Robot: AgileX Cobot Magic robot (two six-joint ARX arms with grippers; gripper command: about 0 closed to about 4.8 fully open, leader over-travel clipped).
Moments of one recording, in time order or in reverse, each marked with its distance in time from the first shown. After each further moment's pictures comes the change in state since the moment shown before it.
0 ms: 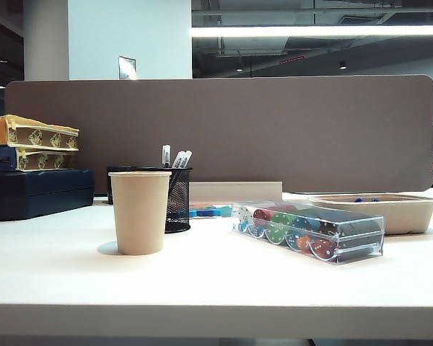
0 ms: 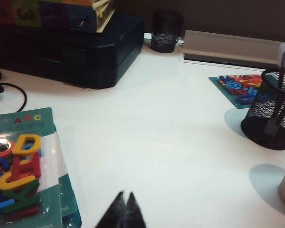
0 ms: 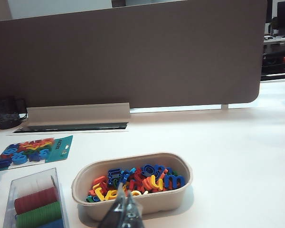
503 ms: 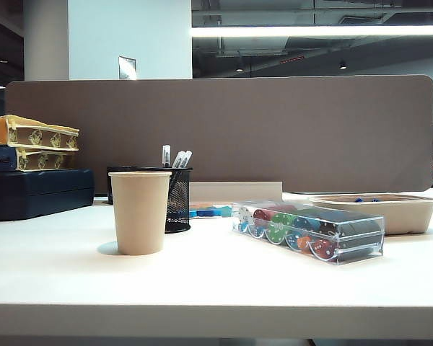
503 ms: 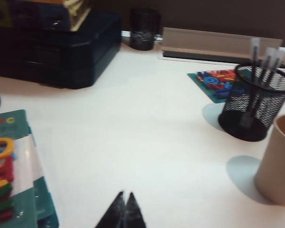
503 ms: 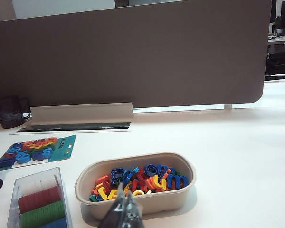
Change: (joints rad) left arm -0.077 0.000 0.000 0.000 -0.001 0.000; right arm 0.012 0.000 0.000 0.000 0.000 0.000
